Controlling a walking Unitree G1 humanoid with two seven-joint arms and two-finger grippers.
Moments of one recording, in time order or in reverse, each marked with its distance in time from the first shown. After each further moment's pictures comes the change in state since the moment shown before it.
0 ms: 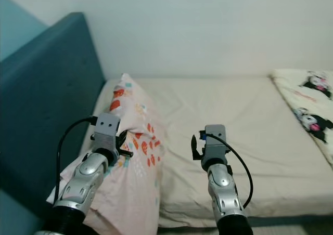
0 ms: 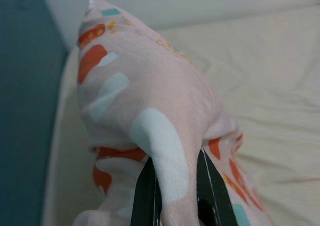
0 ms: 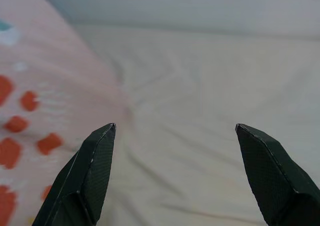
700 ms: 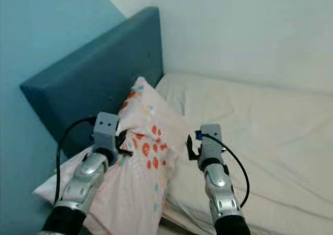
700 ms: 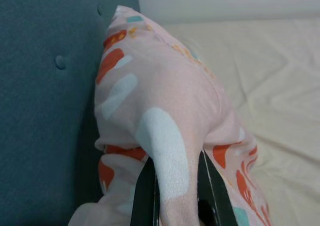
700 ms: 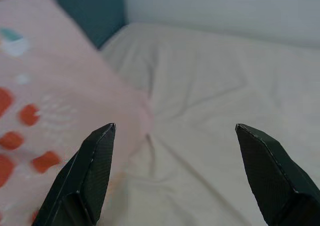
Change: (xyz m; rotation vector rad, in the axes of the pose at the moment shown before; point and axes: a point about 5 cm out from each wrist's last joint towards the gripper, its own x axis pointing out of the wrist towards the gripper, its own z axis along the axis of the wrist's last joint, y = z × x) left arm 0.001 -0.001 0.002 -0.010 -0.008 0.010; right arm 0.000 -0.004 0.001 0.021 -0.006 -0.028
